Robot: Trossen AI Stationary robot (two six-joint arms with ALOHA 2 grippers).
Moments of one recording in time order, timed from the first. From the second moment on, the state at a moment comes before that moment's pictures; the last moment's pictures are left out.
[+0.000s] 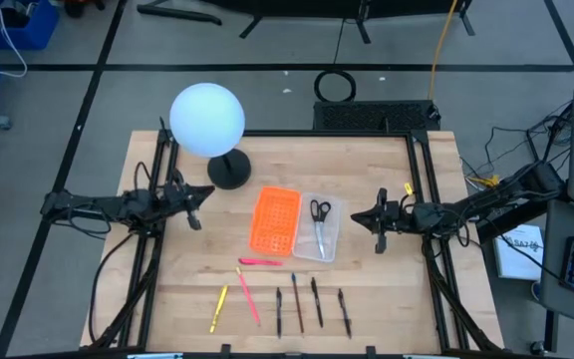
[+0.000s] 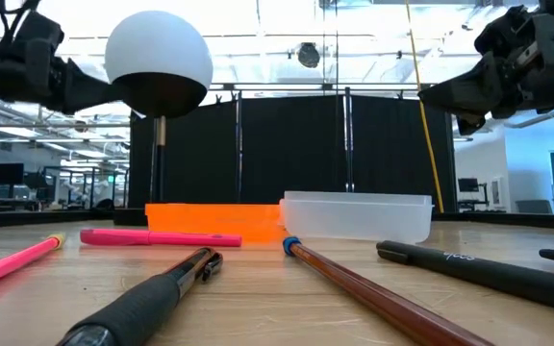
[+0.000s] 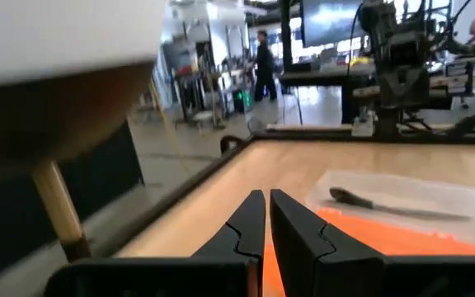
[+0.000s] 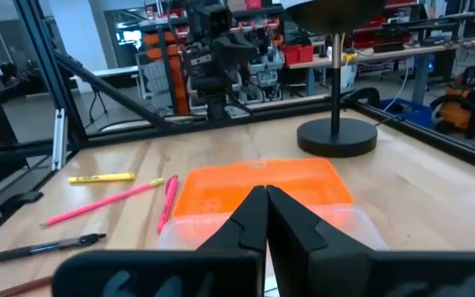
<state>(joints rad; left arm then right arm) -0.11 0.09 0.03 0.09 -0.51 0.11 0.26 0.84 0.02 0.79 0.39 0.14</state>
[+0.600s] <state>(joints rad) -0.13 0.21 0.03 0.10 -0.45 -0.11 0.26 0.88 0.02 0.79 0.36 0.11</state>
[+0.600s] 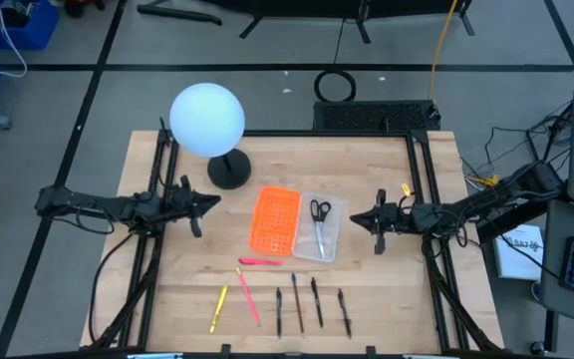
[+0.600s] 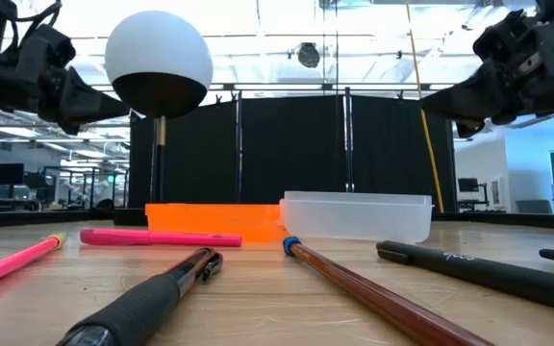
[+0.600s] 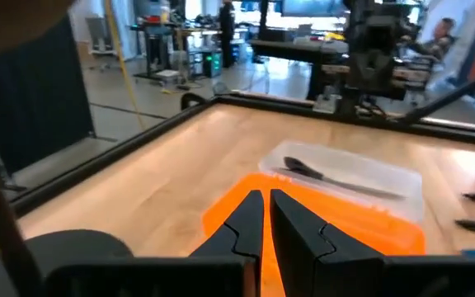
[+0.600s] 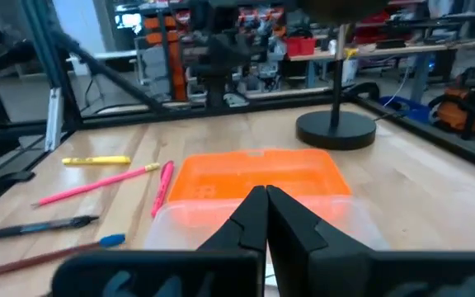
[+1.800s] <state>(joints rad) -0.13 0.23 0.03 0.14 -0.41 -0.10 0.26 2.12 1.58 -0.26 0.10 0.22</state>
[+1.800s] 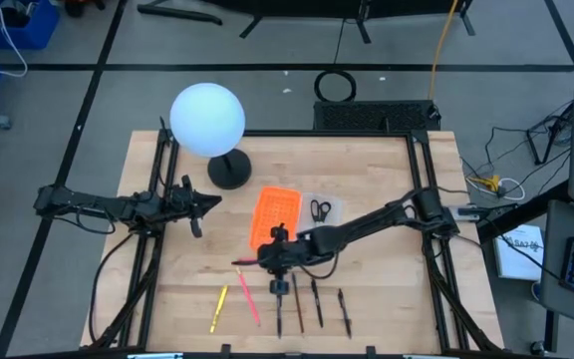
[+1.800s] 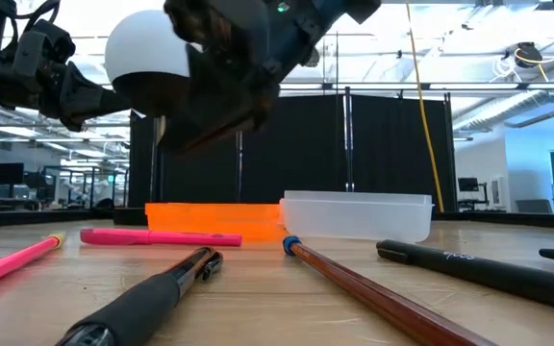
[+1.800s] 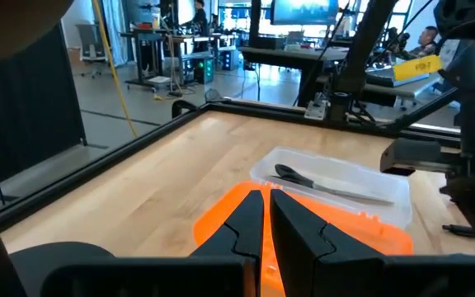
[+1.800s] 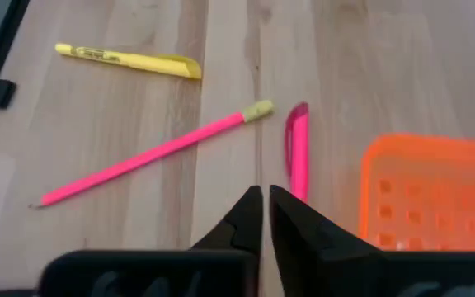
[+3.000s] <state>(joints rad) -0.13 0.23 0.03 0.10 -0.39 -0.12 0.28 2.21 1.56 -0.26 0.21 0.07</state>
